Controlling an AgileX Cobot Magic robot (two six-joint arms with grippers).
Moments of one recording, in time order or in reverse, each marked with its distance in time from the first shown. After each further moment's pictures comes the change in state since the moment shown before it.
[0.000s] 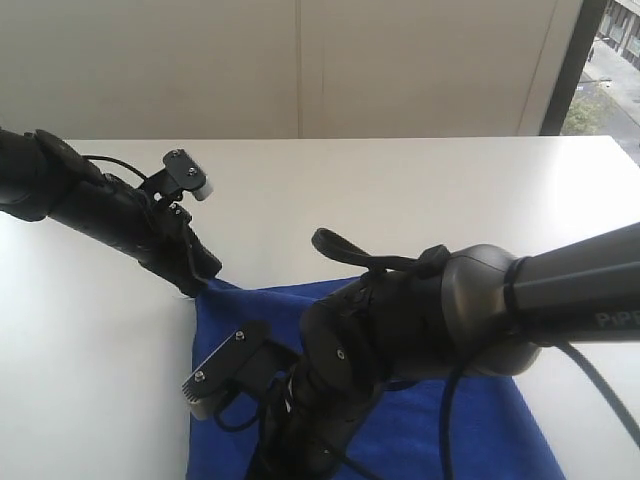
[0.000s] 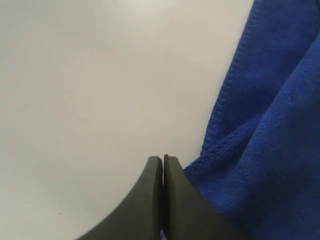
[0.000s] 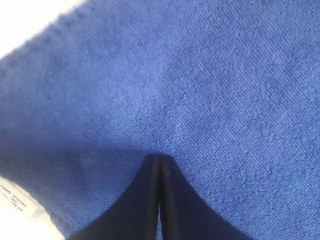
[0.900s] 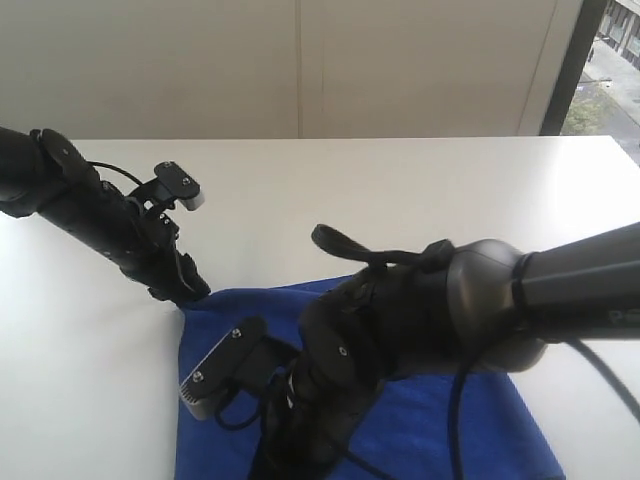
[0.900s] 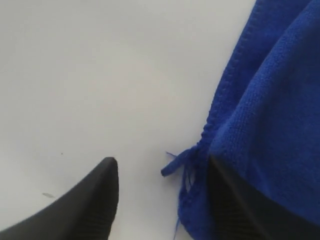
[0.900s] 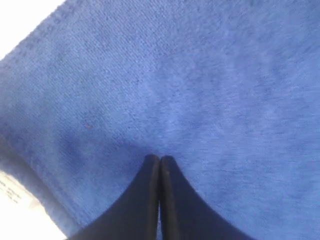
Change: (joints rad) left arm 0.000 -0.019 0.000 0.253 0.014 -0.275; right arm -0.002 -0.030 -0.011 -0.056 0.027 -0.003
